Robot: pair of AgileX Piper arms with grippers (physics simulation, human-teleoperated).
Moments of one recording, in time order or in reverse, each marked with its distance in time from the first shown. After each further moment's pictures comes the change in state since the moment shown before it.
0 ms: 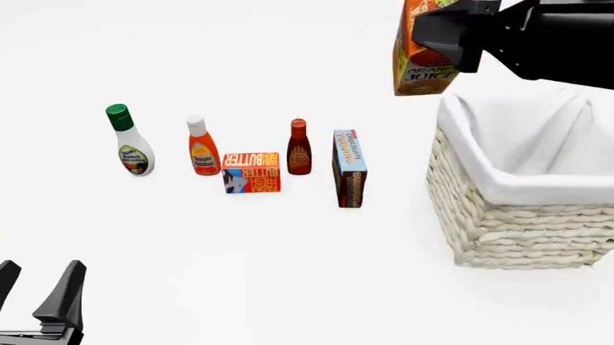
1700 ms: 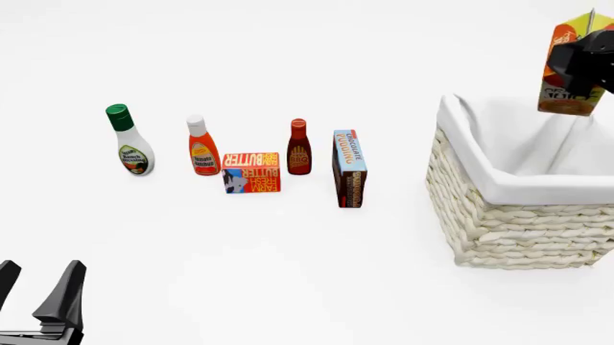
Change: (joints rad) left arm 0.000 0.000 0.000 0.000 0.000; right arm -0.531 -0.100 0.203 -0.080 -0.103
